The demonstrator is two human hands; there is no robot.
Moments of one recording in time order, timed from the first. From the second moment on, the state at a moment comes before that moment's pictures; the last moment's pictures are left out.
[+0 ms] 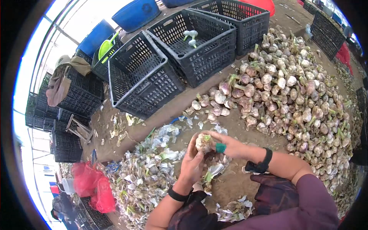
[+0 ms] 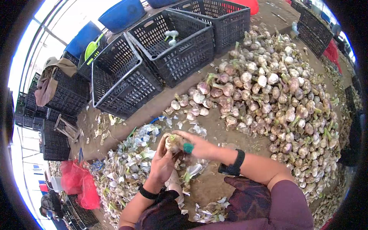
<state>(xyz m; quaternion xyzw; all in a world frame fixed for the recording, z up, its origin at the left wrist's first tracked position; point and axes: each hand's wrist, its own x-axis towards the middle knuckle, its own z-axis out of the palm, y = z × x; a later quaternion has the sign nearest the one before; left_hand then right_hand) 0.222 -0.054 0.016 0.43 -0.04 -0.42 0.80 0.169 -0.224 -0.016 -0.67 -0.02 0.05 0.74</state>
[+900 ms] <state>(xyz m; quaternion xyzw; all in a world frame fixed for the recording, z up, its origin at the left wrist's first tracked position) 0.233 -0.043 0.011 0.43 -0.01 -0.44 0.79 0.178 -0.222 0.020 -0.77 0.01 -0.05 0.64</state>
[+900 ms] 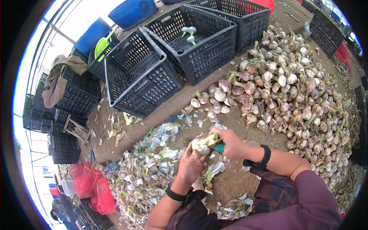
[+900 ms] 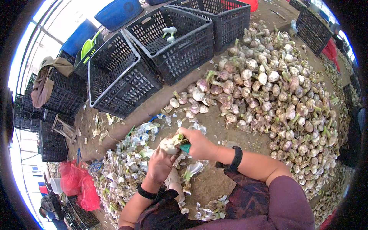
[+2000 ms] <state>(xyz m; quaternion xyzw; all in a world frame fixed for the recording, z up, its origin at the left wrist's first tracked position) 0.232 -0.036 0.005 0.55 -0.03 -0.41 0.73 0.179 -0.215 0.021 -0.86 -0.05 -0.13 0.49</state>
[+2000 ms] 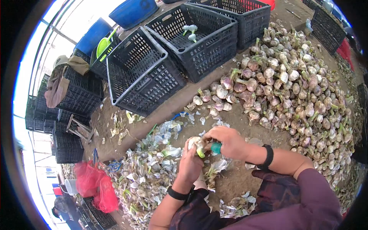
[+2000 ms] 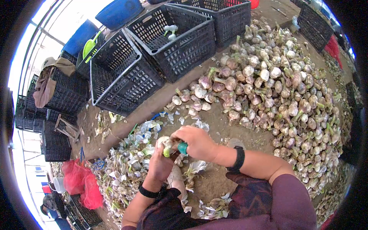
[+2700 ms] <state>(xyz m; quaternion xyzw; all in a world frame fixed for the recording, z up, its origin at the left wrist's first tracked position) 0.231 -0.031 0.020 0.58 -0.04 -0.56 0.59 0.189 -0.243 -0.016 -0.96 -0.01 -0.16 0.22</state>
